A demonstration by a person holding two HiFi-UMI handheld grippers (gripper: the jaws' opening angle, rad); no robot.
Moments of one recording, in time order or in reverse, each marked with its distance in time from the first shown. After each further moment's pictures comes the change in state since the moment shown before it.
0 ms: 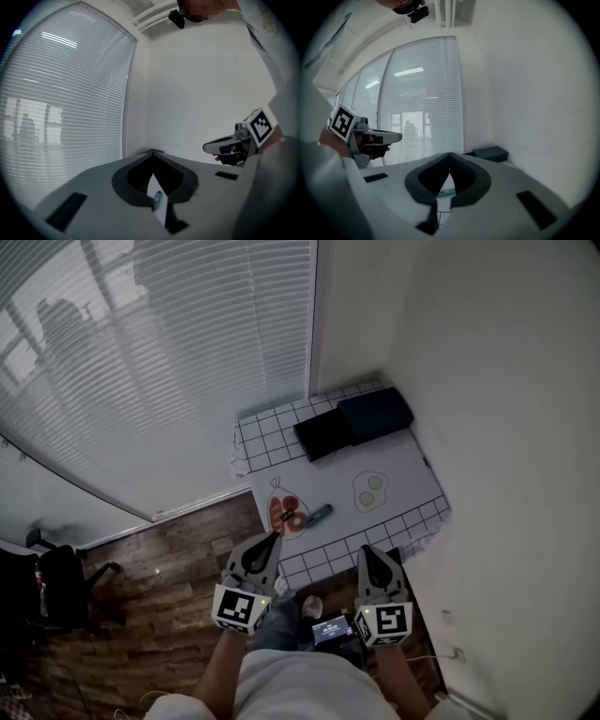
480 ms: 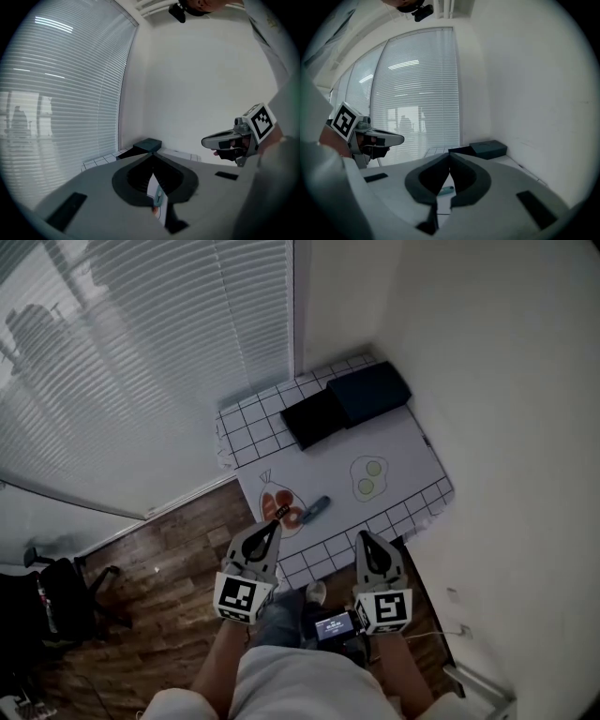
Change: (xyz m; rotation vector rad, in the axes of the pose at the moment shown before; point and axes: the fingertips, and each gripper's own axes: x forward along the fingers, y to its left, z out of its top) left arm 0.055 0.022 -0.034 -0.014 0.109 -0.089; right arm 0.046 -0.013 -0.023 0.005 0.072 -0.052
